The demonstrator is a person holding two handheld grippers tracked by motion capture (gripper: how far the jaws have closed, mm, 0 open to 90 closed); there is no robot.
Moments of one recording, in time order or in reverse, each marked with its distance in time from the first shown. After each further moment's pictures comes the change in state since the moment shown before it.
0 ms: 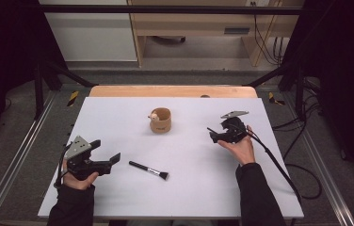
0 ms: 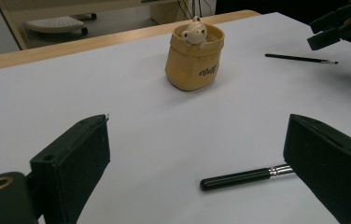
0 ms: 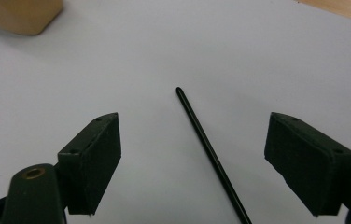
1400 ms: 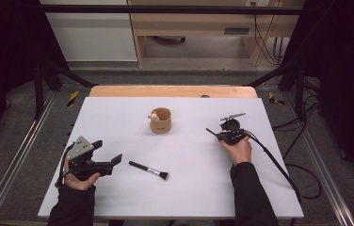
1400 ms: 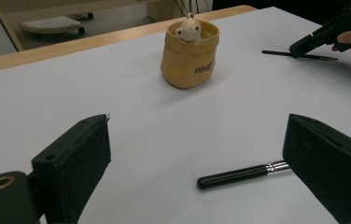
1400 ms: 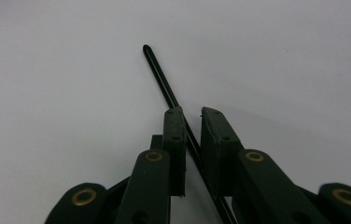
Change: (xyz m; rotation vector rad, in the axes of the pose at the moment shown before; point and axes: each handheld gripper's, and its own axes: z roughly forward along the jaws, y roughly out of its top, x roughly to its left) left arm -0.003 0.000 0.002 0.016 -0.008 0.028; right arm -0.010 -0.014 0.030 0.127 -0.011 0.077
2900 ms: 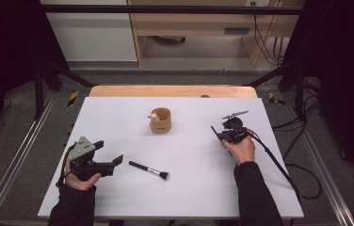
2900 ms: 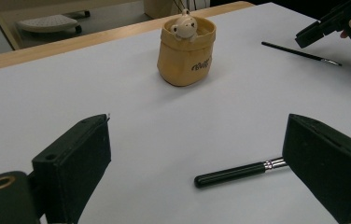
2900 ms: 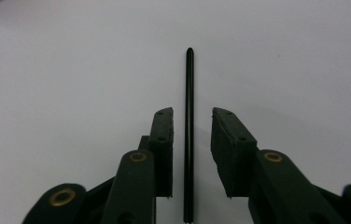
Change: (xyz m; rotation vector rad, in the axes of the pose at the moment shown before) left arm -0.002 0.000 0.002 0.012 -0.009 0.013; right arm -0.001 0.006 -0.021 0.010 0.025 -0.010
